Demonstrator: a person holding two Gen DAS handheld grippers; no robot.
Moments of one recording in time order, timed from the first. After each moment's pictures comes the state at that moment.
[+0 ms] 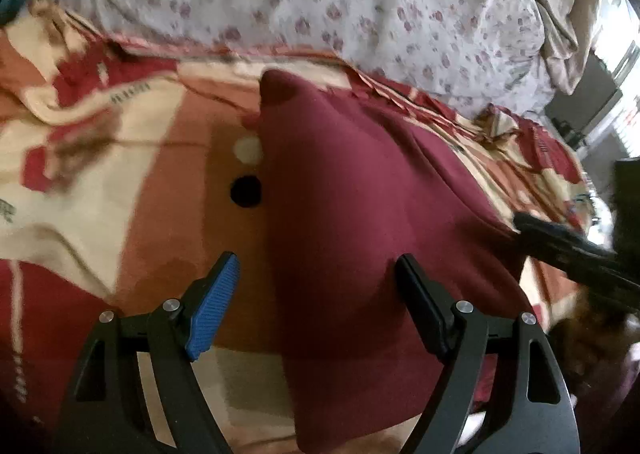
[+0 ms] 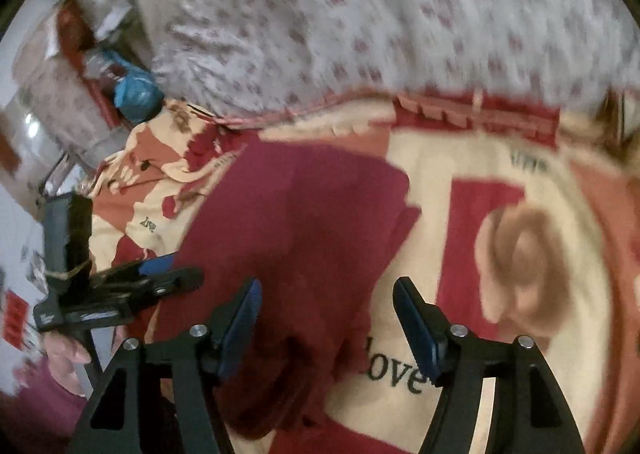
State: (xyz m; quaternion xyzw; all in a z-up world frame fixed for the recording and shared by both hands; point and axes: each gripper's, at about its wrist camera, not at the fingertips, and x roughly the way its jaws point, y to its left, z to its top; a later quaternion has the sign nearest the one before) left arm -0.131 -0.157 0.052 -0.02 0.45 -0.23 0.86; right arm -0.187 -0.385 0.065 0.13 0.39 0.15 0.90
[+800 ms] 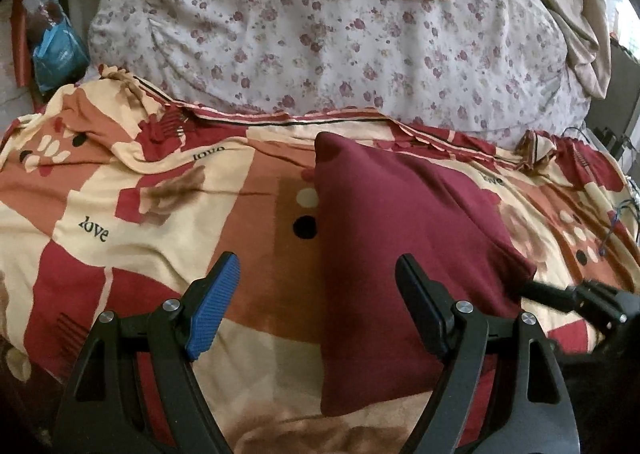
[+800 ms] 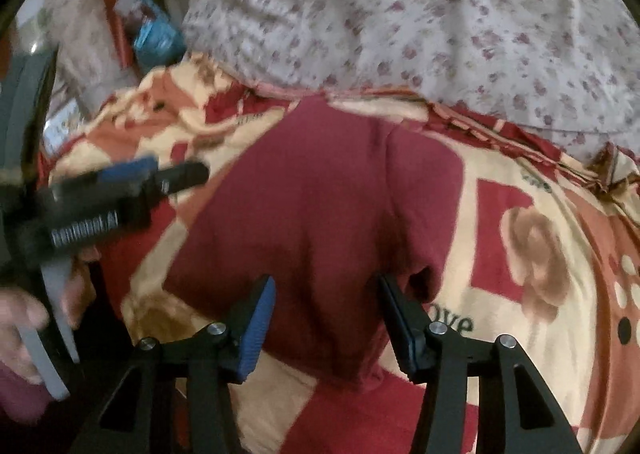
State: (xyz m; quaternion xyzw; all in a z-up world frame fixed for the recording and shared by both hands) left arm -0.178 -0.148 0.086 0.03 0.37 -0.12 0.92; right arm -0.229 -0.319 0.059 0.04 0.39 0.12 0.91
